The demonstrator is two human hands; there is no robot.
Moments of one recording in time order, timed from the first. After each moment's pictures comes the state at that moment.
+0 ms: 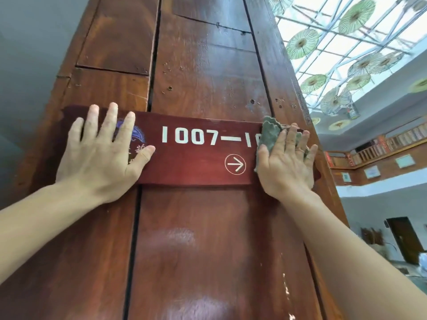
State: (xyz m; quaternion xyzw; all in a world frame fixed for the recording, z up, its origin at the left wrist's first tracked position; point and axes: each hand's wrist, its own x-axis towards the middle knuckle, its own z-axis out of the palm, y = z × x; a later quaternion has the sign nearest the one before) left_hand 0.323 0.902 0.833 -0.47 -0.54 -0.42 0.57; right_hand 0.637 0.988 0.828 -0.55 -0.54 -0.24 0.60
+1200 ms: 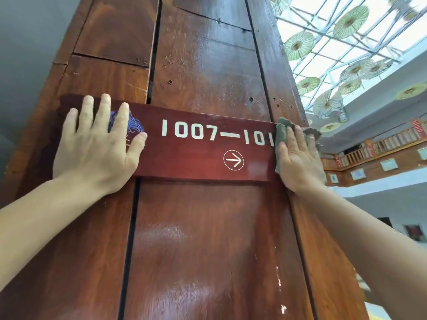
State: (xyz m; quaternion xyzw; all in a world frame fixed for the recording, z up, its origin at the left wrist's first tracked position) left_hand 0.323 0.910 0.832 -0.44 -0.49 -0.47 0.59; right_hand 0.684 1.002 0.832 -0.52 -0.56 -0.22 0.61
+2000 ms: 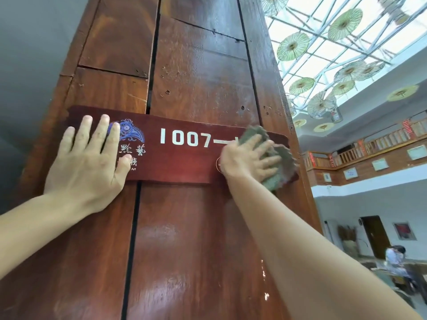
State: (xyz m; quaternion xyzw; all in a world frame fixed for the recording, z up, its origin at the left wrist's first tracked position) left_hand 0.301 0.903 0.813 -0.47 -0.49 -0.42 0.61; right_hand 0.568 0.962 0.854 -0.54 -0.47 -0.05 0.70
